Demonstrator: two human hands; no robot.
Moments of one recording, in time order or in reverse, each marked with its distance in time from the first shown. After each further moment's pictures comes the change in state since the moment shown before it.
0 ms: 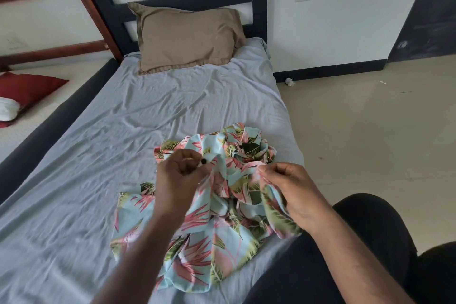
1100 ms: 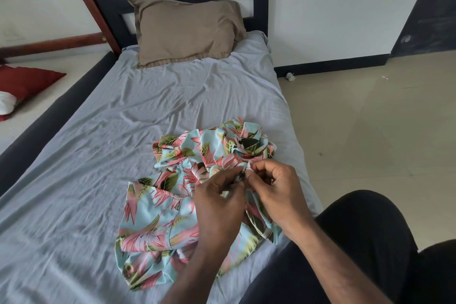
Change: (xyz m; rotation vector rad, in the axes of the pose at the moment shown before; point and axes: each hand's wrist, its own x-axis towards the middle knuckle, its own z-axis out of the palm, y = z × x) left_hand -0.064 0.006 0.065 0.115 0.078 0.057; right_hand -0.007 0.016 0.025 -0.332 0.112 -0.401
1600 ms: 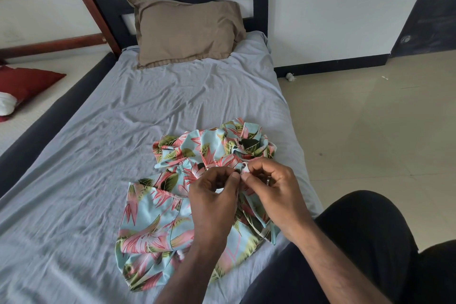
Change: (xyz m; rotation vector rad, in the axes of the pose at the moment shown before) left_hand 0.008 -0.007 -0.004 -0.107 0.018 -0.051; right_hand -0.002 -0.003 0.000 0.114 -0.051 -0.062
